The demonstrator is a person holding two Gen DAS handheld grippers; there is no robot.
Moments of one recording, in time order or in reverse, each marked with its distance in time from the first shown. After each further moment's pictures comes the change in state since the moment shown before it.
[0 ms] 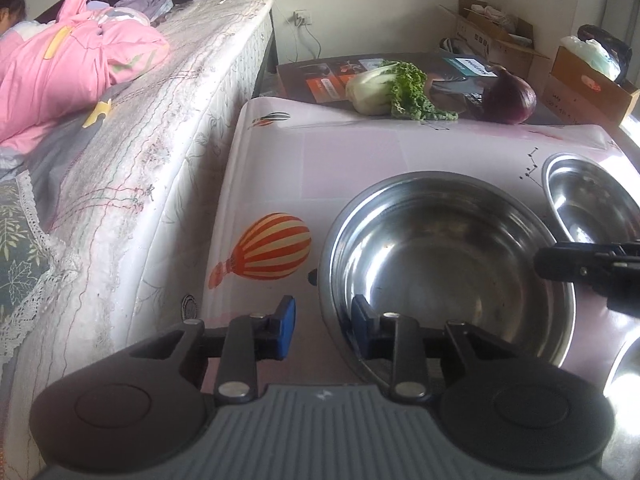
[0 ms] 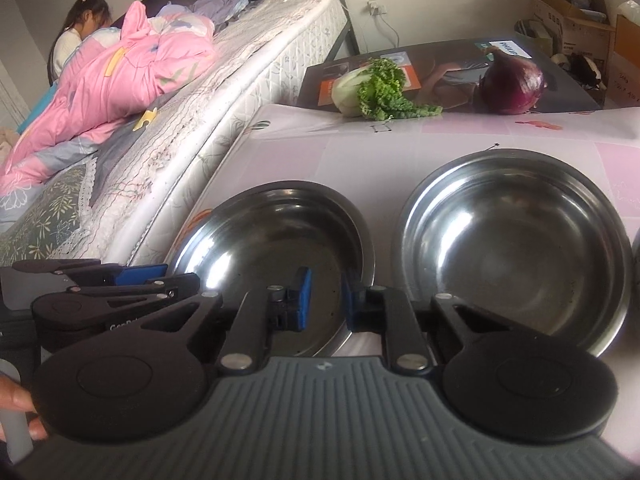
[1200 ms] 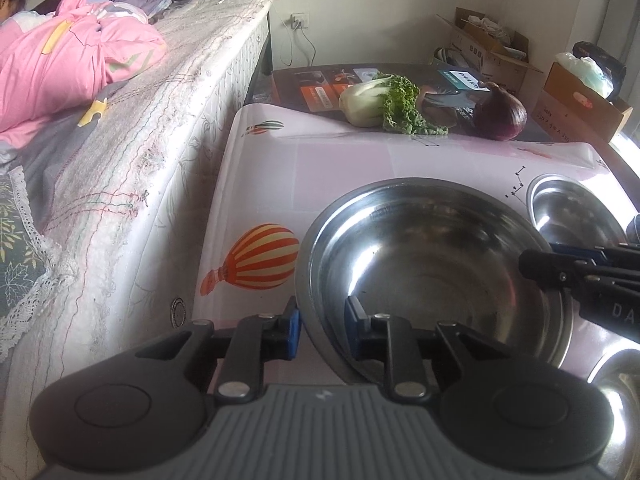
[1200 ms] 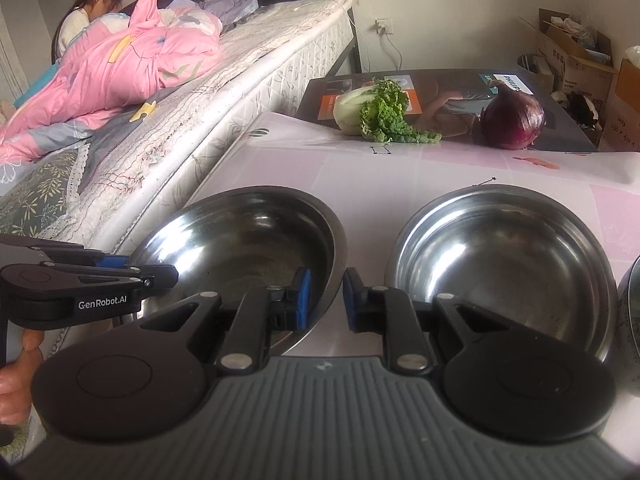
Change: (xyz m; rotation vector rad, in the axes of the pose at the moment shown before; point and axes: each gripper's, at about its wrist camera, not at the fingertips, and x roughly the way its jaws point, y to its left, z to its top) left arm -0.011 0.000 0.011 -0.023 -0.014 -0.049; right arm -0.006 0.005 0.004 -0.091 -0.039 -0.048
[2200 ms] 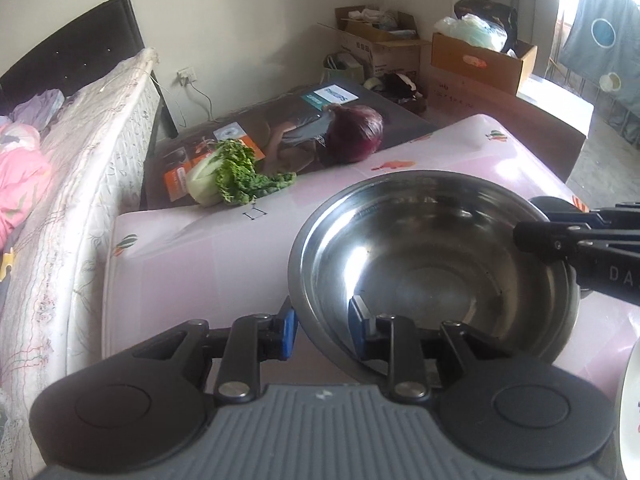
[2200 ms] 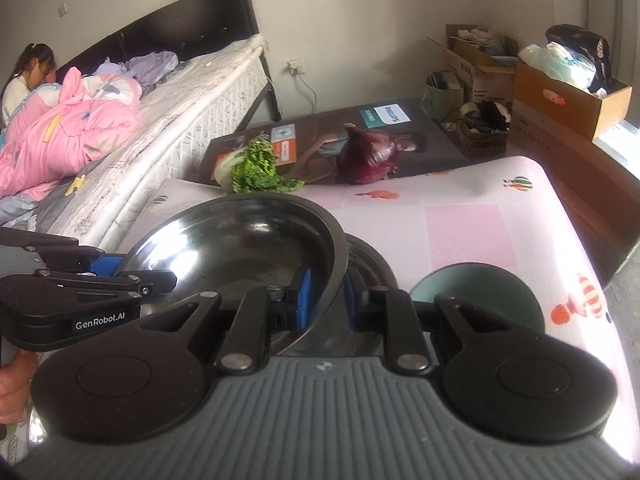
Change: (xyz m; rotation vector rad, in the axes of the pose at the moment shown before) left arm -0.008 -0.164 0.045 0.327 -0.047 -0.095; right arm -0.103 -0.128 -0.001 0.145 -0.105 -0.177
